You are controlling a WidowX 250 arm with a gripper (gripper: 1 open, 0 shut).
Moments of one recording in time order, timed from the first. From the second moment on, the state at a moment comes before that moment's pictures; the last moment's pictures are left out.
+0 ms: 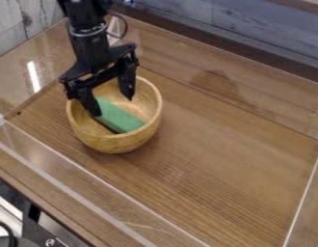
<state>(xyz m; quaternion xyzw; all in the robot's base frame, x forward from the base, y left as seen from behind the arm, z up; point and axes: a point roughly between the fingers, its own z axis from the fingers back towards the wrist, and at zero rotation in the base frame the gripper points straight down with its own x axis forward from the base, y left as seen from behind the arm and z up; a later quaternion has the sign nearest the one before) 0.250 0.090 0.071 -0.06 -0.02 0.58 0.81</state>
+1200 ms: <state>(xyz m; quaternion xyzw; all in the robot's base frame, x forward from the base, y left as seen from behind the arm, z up) 0.262 0.091 0.084 -0.05 -0.06 0.53 0.85</state>
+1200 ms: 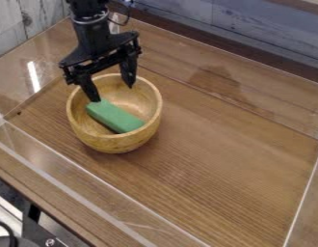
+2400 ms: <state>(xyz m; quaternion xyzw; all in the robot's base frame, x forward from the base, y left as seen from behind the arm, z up) 0.266 0.077 0.070 -0.02 -0.08 0.57 0.82</state>
